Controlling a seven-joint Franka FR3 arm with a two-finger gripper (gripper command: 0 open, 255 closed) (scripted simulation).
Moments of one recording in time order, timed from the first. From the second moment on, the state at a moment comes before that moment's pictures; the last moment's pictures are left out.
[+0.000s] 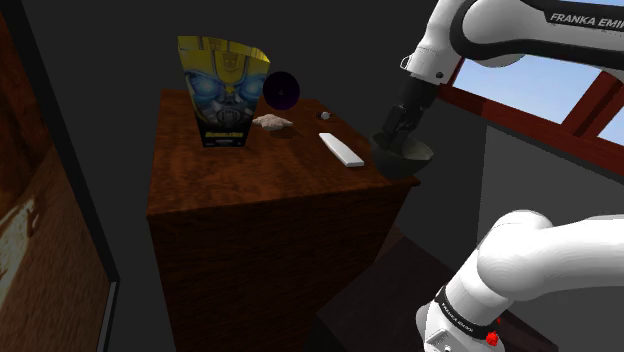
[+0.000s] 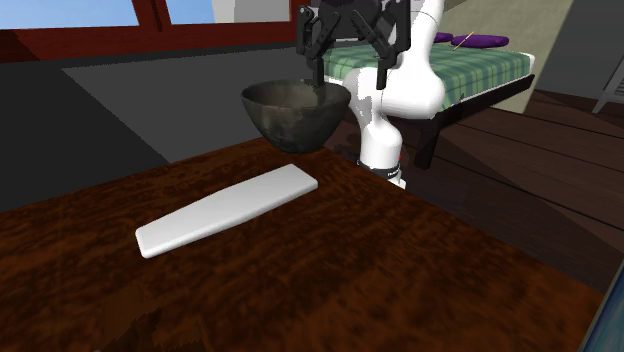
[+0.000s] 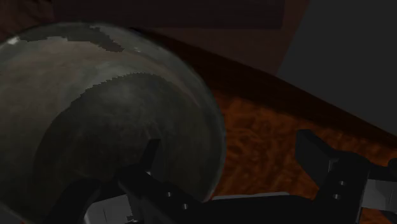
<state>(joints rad) -0.01 -0.80 0.04 -2.41 0.11 1.67 -0.07</state>
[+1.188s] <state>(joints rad) -0.14 -0.17 0.10 -2.06 0.02 1.89 0.27</state>
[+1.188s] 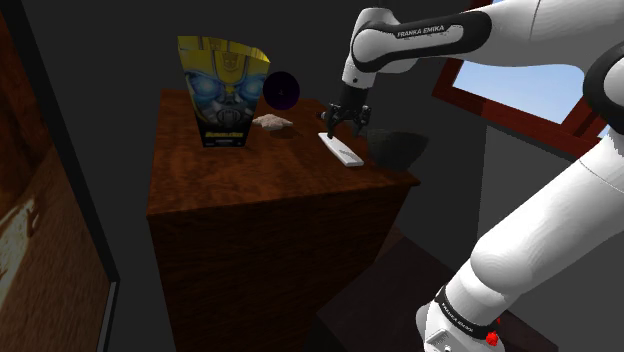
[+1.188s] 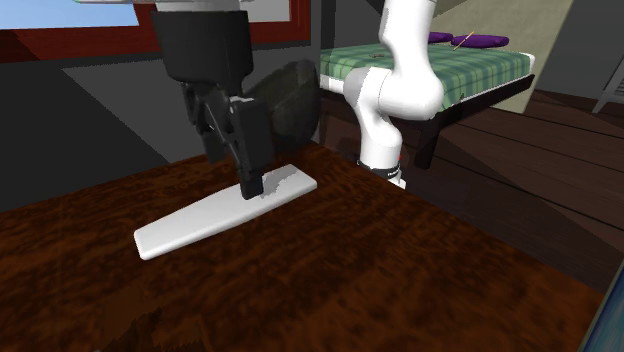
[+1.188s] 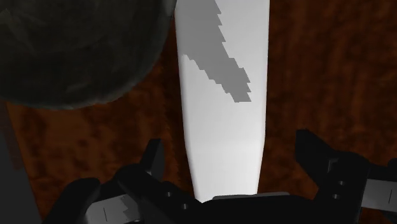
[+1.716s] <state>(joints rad) -0.15 -0.13 0.11 -2.11 0.01 1.97 0.28</state>
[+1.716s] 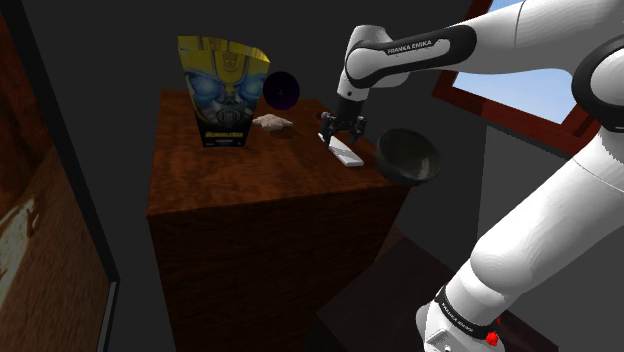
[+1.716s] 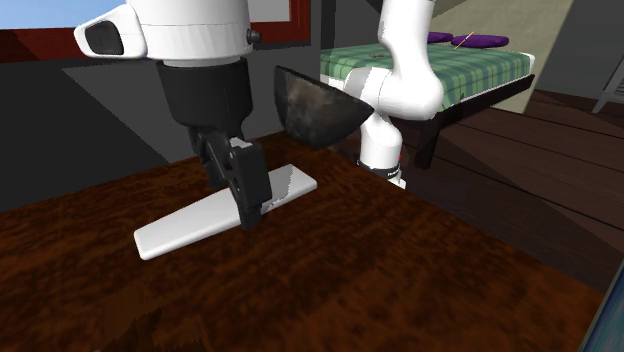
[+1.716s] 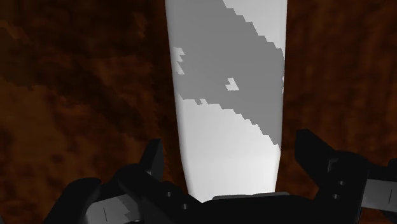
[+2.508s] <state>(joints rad) -0.15 -0.13 0.11 -2.12 0.01 1.98 0.28</state>
